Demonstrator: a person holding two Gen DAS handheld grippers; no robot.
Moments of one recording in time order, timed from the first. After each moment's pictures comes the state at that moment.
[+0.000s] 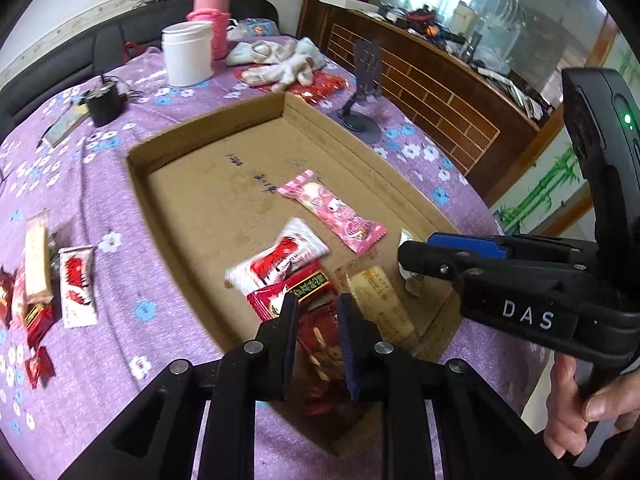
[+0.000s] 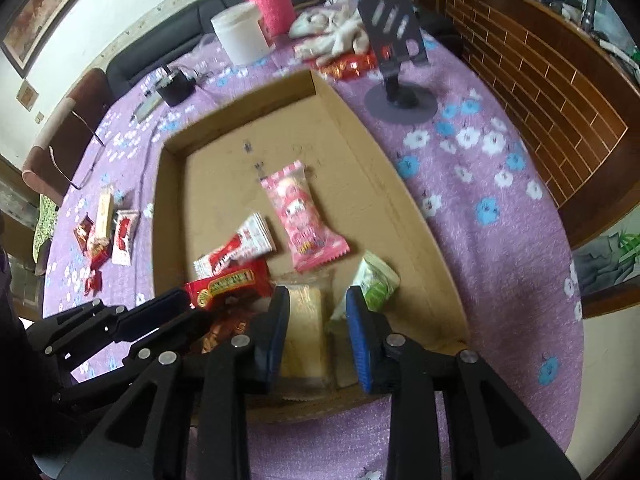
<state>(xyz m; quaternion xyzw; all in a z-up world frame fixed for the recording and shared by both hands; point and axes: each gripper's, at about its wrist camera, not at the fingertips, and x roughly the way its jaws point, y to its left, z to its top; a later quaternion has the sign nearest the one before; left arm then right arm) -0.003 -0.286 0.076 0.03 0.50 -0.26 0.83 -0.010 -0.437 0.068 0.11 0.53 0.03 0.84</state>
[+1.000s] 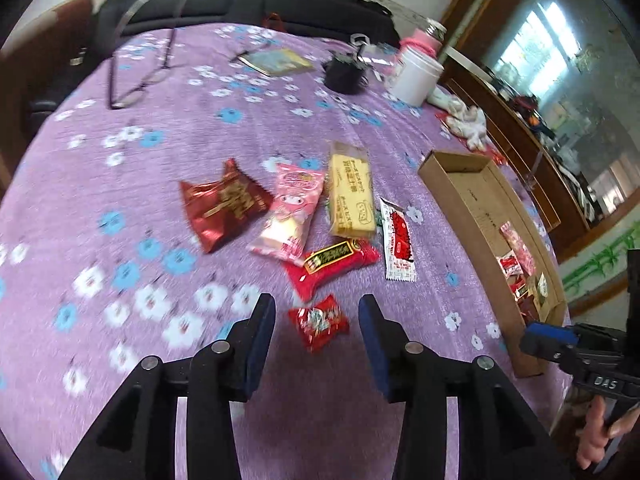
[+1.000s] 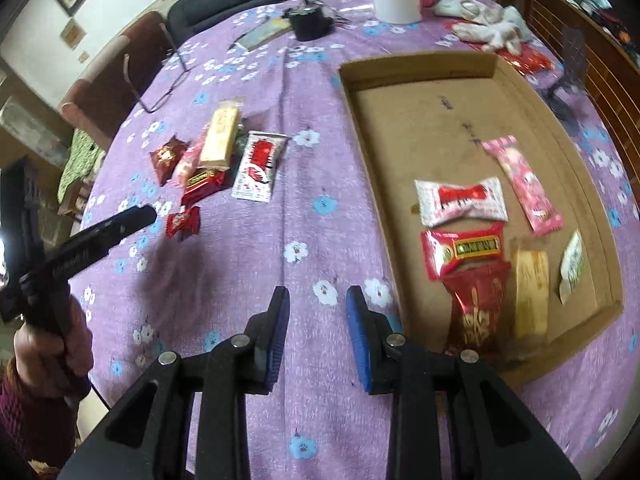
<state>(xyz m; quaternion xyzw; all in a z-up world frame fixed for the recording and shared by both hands) 0.035 -0.013 0.043 -0.09 0.51 -0.15 0.84 -0.024 -0.269 0.063 0.07 0.57 0.10 0.81</state>
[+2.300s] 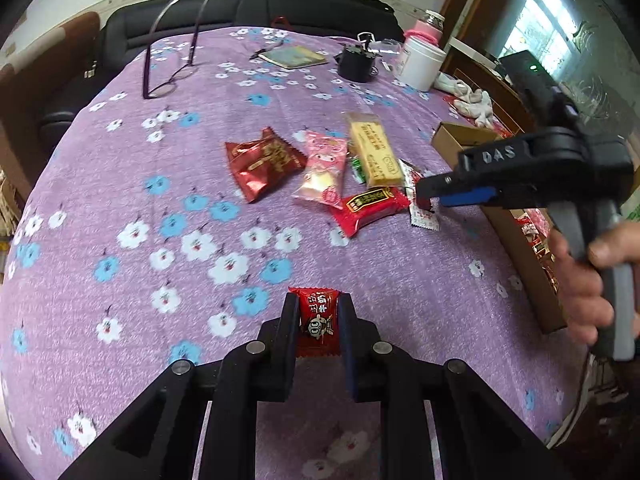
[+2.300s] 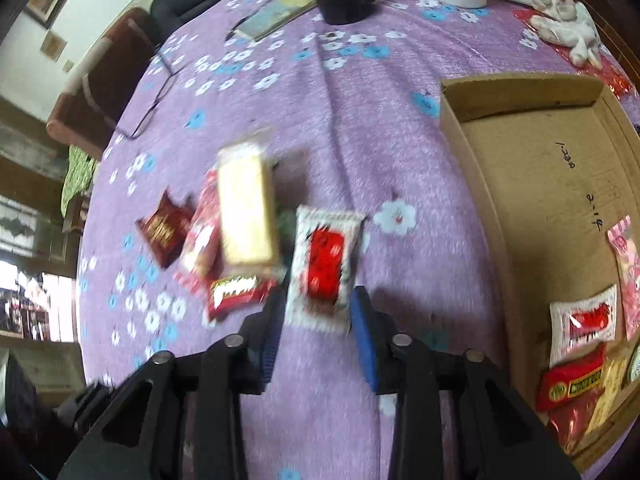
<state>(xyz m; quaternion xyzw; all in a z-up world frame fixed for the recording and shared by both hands) -0.017 0.009 0.041 -0.06 0.50 -0.12 0.86 0.101 -0.193 0.024 0.11 0.61 0.11 0.78</state>
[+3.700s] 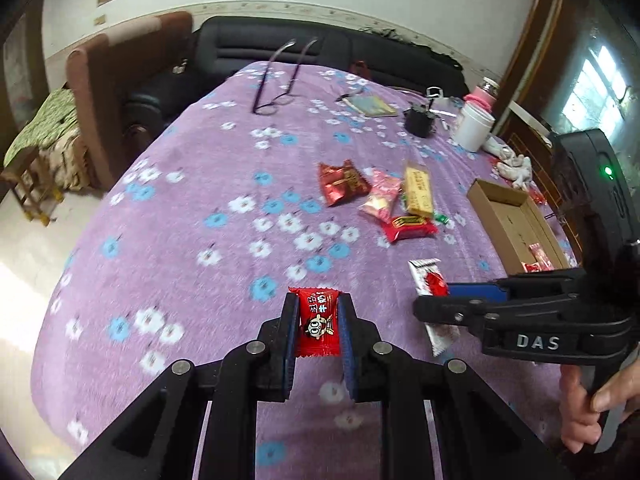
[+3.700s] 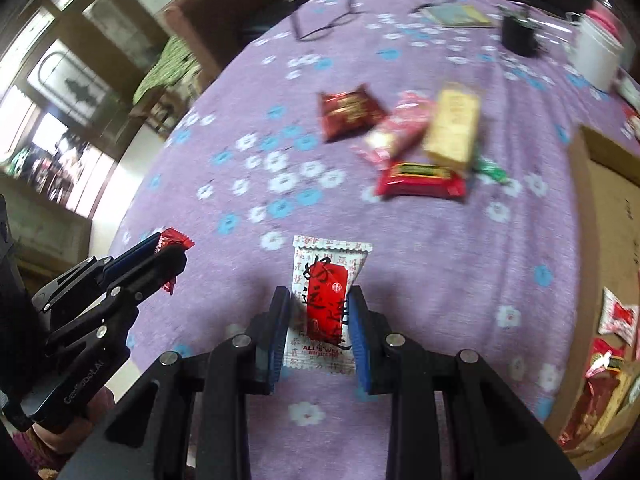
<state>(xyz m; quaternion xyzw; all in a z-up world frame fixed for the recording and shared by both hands) -0.098 0.038 0.086 -0.12 0.44 0.02 0.89 -0.019 -0.099 0.054 -0.05 0.58 0.32 0.75</state>
